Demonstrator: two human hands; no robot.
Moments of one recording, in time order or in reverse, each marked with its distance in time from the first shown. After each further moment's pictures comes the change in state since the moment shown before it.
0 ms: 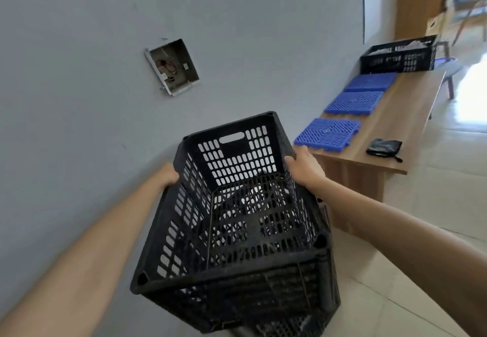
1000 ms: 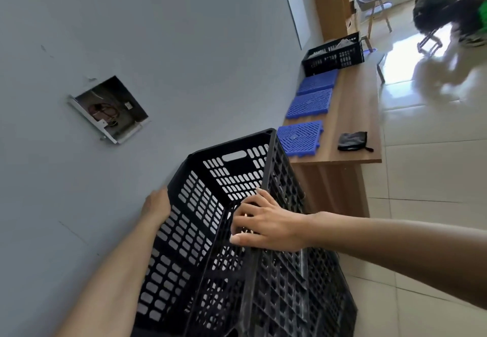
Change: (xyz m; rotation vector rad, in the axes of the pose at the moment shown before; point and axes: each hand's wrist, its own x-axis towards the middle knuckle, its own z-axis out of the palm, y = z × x) left_hand 0.163 0.010 0.040 0.364 0.155 0.232; right_hand -0.010 -0.017 0.036 -0.397 -0.345 -0.743
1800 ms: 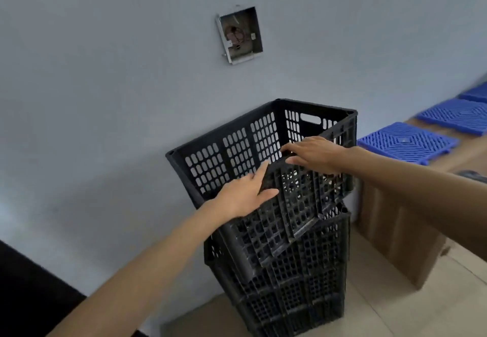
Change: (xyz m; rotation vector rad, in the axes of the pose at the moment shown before) left_hand -0.293 0.187 -0.037 -0.065 -0.233 -0.061; right_hand 0.025 0.089 -0.064 -0.319 -0.219 -0.374
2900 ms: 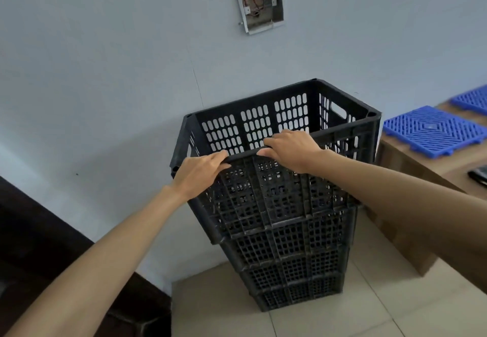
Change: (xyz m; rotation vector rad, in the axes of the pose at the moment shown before) left_hand -0.031 -0.107 0.018 0.338 0.608 0.200; right_hand 0.028 -0.076 0.020 -0.035 0.254 -0.094
